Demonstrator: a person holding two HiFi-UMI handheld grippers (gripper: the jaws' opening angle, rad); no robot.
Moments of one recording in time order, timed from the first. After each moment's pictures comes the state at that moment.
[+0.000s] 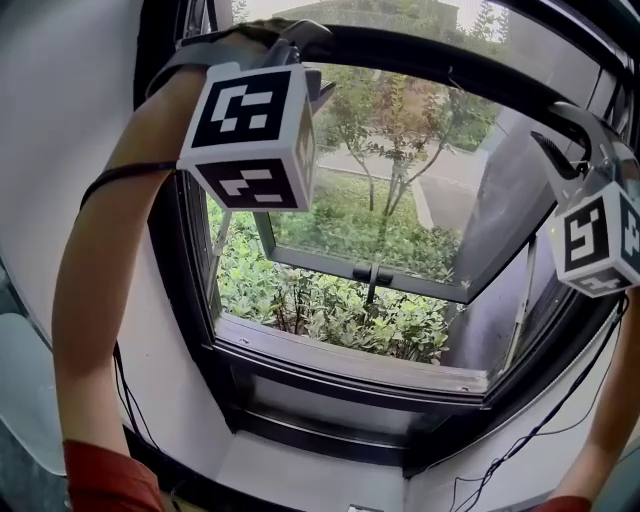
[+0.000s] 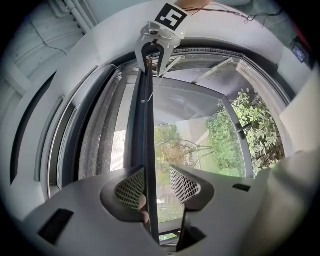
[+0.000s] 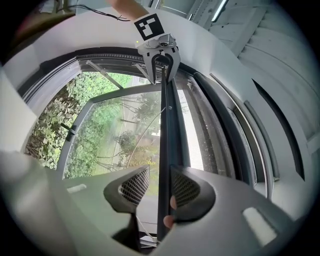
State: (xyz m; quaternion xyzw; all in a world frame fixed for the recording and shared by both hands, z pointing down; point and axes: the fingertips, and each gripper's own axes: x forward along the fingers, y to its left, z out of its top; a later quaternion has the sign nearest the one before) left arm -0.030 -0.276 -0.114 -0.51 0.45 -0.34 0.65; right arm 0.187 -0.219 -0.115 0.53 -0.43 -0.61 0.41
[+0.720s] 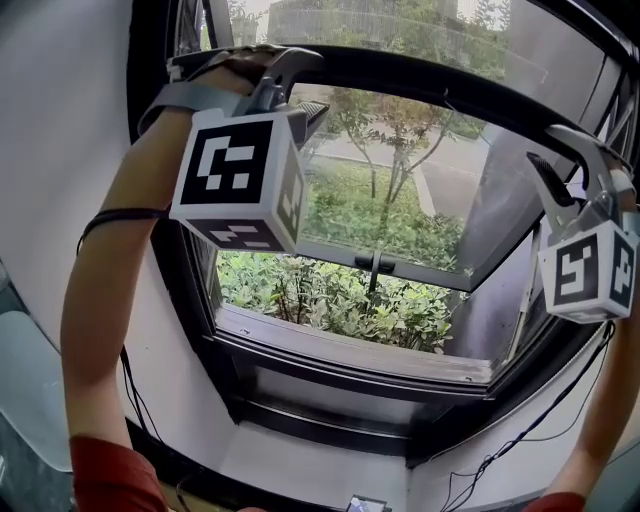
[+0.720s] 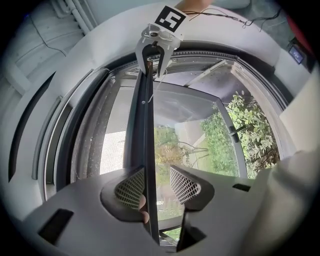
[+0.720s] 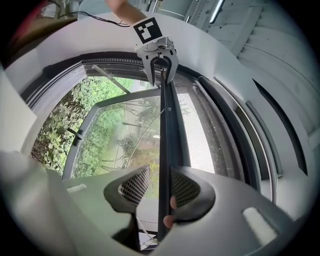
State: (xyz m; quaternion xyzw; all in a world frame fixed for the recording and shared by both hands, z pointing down) left arm -0.031 -0.274 -0.070 -0.51 0.44 -0.34 0.65; right arm 0.189 -0.217 -0.067 0.52 -0.45 -0.61 0.41
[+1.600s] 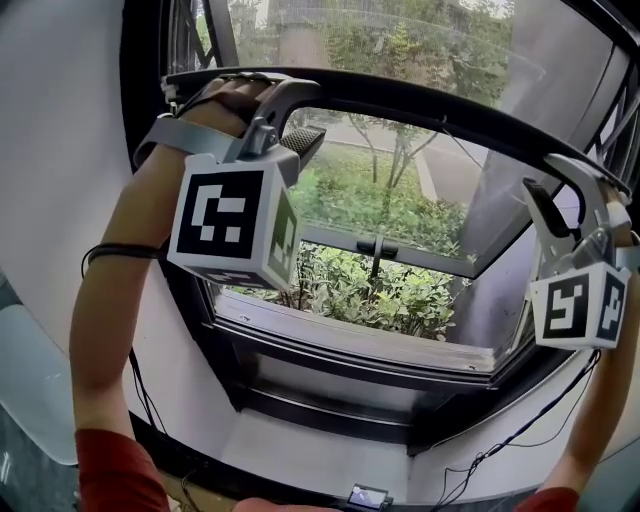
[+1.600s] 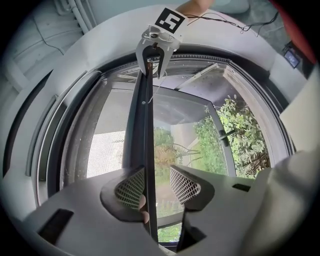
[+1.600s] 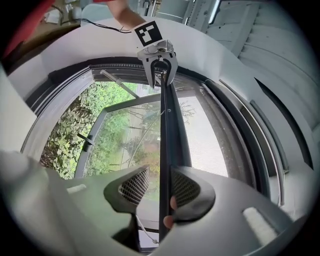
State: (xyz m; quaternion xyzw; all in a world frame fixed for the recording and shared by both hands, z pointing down) left arm -0.032 -0.272 -0.017 -0.53 0.43 -0.35 0.64; right arm 0.188 -0.215 -0.012 0.50 -0.48 -0.59 0.41
